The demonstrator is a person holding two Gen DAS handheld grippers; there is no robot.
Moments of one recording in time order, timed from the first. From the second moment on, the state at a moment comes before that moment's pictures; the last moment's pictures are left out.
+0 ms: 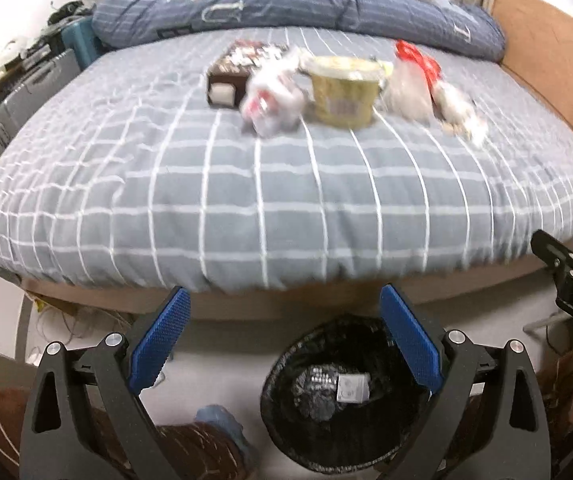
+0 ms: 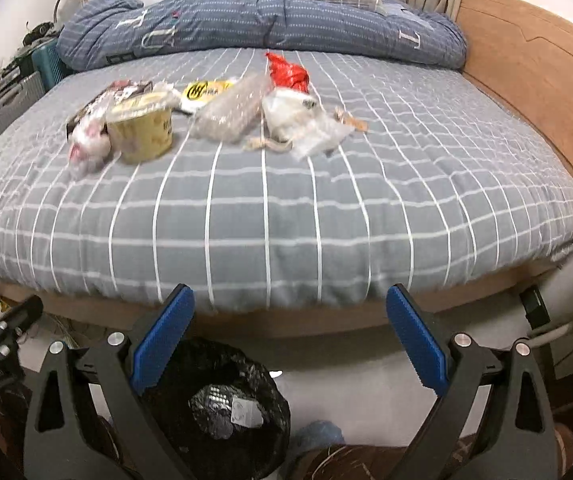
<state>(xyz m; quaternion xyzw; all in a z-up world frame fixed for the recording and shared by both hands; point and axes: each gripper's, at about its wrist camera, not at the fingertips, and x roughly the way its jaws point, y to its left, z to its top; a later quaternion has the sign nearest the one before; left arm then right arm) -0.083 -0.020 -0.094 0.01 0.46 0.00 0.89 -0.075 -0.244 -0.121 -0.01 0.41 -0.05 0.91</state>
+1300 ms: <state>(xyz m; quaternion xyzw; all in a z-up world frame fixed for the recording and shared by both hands) 0.072 -0.004 -0.061 0.03 0.43 0.02 0.90 0.093 -0.273 -0.074 -0.03 0.38 -0.06 0.92</state>
